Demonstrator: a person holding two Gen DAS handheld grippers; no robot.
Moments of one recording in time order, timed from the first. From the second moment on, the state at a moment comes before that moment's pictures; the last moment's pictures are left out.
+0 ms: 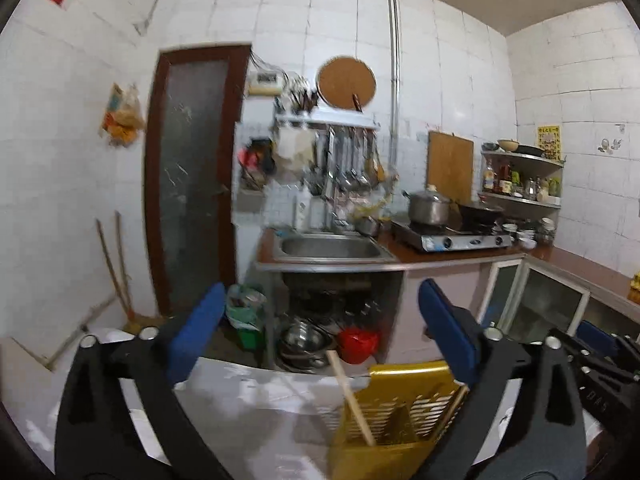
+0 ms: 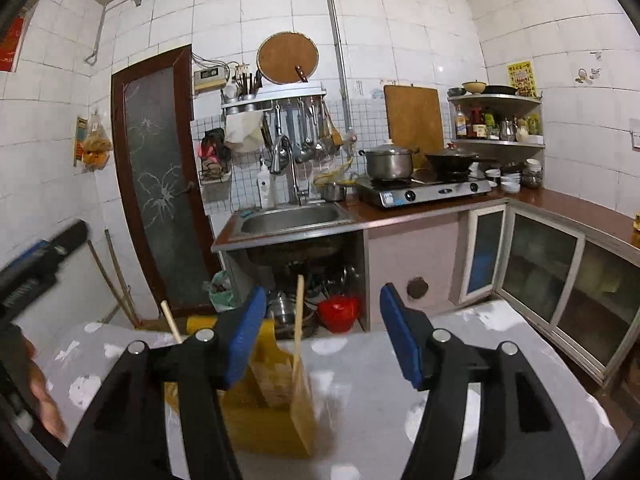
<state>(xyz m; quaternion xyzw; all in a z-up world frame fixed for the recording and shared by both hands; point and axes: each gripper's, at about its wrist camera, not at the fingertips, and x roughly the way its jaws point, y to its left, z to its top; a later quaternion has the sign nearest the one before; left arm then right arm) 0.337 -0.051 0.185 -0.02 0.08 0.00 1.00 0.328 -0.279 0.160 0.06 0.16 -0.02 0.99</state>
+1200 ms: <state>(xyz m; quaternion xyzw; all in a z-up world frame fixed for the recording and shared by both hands) 0.271 -0.013 -0.027 0.00 0.38 -0.01 0.93 0.265 -0.234 -0.021 0.07 0.41 -0.02 0.91</state>
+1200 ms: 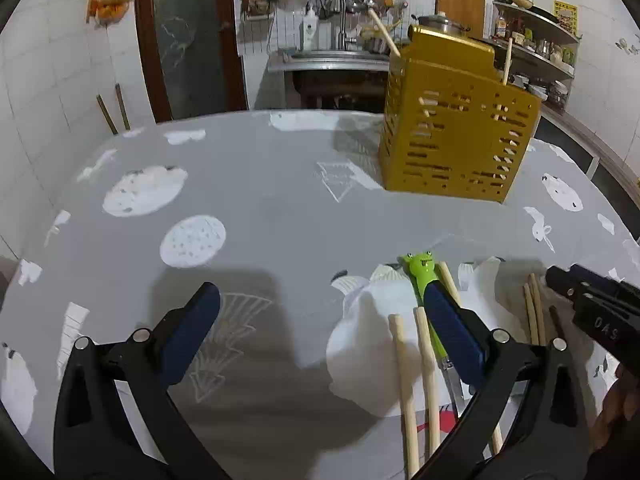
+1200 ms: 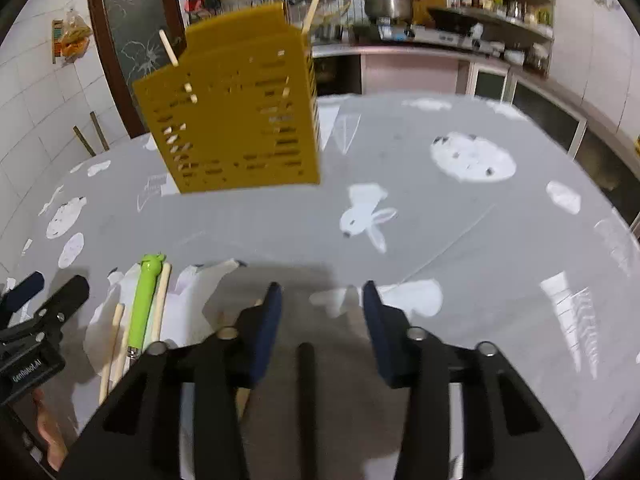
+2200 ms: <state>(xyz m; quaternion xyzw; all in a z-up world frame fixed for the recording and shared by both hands) 0.278 -0.013 -0.049 -0.02 0.43 -0.01 0.90 0.284 -0.201 -0.033 0.08 0.46 -0.04 0.88</state>
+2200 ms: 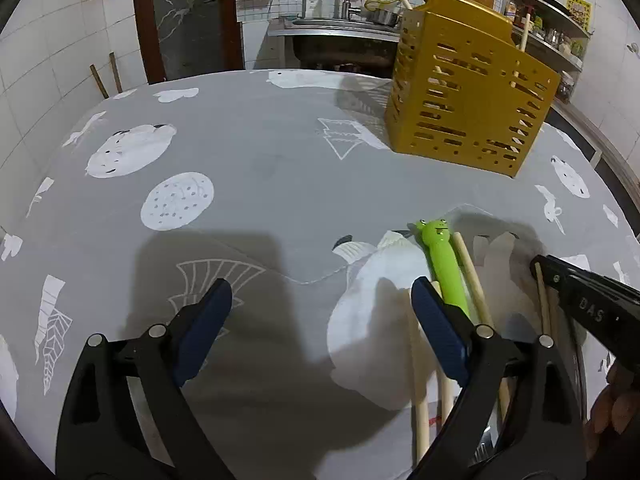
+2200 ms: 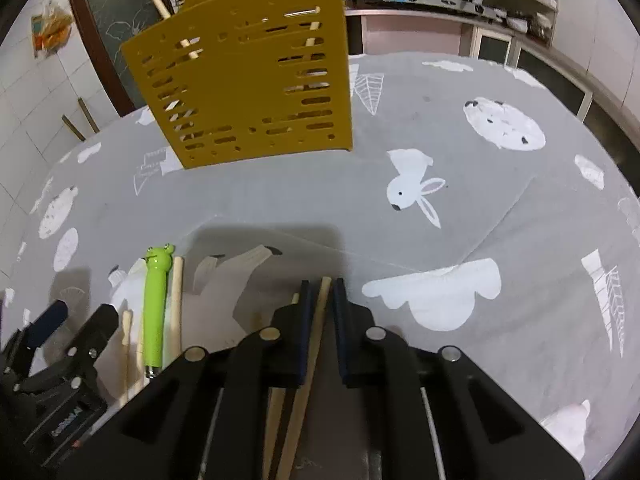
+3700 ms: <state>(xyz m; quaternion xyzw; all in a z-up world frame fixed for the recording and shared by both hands) 0.275 -0.050 -0.050 0.01 0.47 -0.05 0.88 0.262 -0.253 -0.022 0.09 0.44 0.00 0.89</state>
